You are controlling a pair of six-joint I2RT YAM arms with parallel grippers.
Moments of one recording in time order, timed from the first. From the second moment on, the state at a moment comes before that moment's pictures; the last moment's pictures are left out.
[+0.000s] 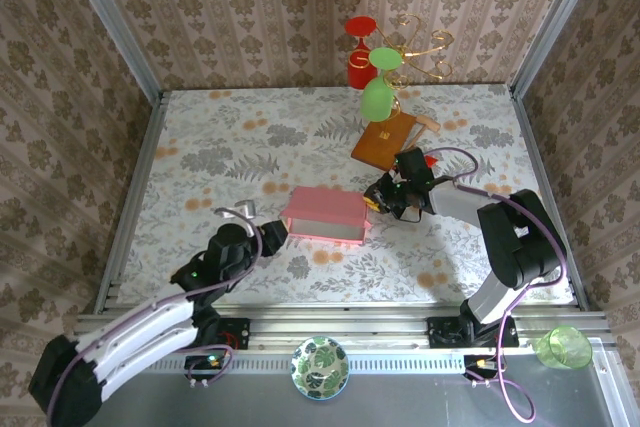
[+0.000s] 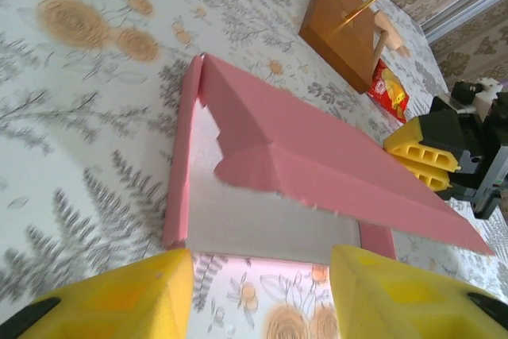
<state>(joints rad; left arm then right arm) -0.77 0.61 0.22 -0.06 -0.10 -0.84 0.35 1.65 0.85 -0.12 -0.44 1.14</state>
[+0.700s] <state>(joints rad) -0.49 1.17 0.85 -0.57 0.24 -0.78 0.38 1.66 0.88 -0.17 -0.40 1.10</state>
